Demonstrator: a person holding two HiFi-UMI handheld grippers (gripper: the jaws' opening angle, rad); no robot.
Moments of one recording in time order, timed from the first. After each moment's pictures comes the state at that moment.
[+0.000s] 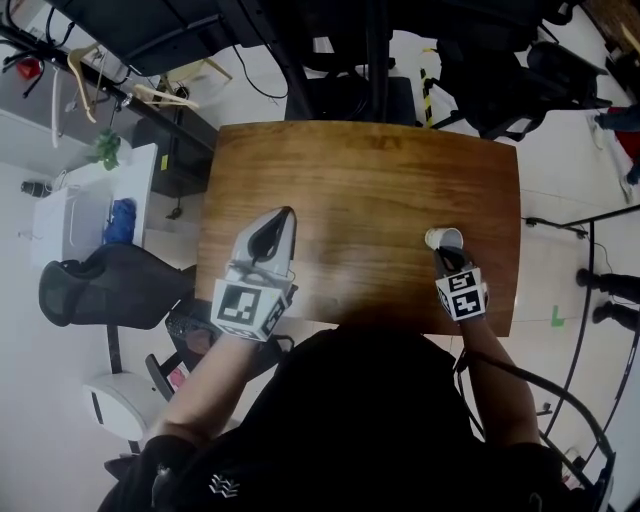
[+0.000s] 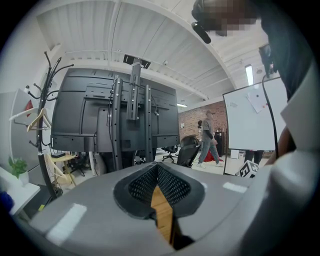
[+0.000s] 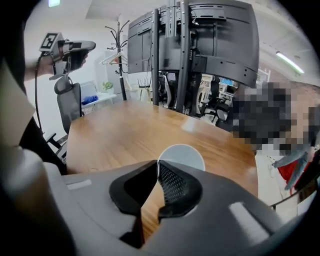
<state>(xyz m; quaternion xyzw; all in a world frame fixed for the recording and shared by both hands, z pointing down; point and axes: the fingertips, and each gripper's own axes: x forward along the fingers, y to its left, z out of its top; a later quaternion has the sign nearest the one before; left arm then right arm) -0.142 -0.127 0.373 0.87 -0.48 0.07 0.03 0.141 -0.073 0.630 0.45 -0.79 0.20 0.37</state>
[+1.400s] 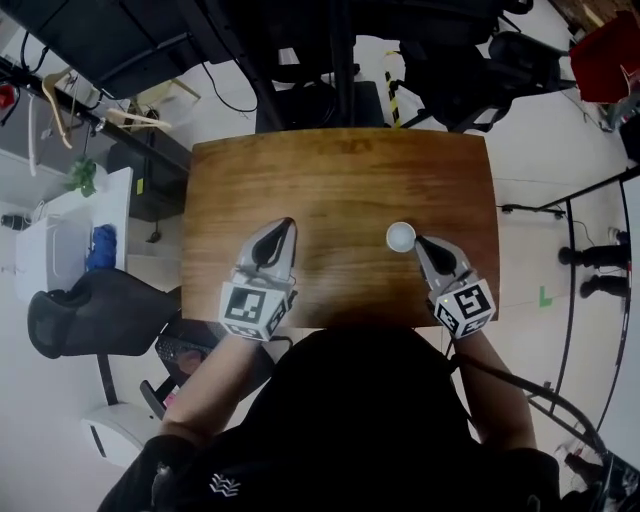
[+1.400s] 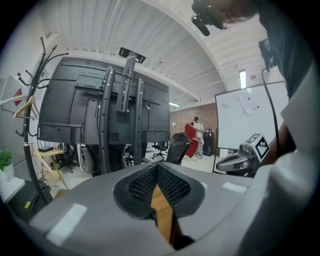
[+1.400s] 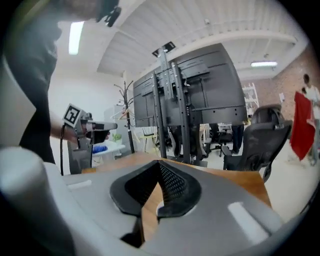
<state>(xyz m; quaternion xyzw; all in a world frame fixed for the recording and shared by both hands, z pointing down) -0.116 -0.128 0.414 0.90 -0.43 0.08 0.05 0.104 -0.070 0.483 0.48 -0.86 0.13 0.11</state>
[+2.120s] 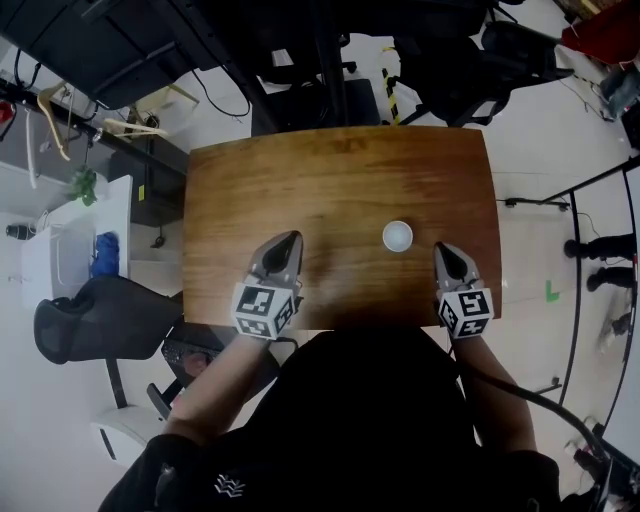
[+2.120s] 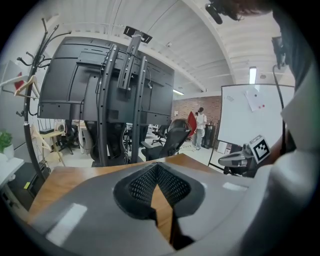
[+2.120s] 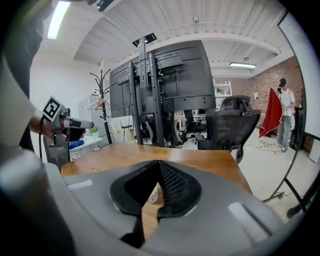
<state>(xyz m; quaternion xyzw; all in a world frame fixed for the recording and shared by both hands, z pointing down) -0.103 -0.118 0.475 0.89 -0.42 0.14 0.12 0.170 -0.051 0.537 0.58 -0.78 0.18 0.14</state>
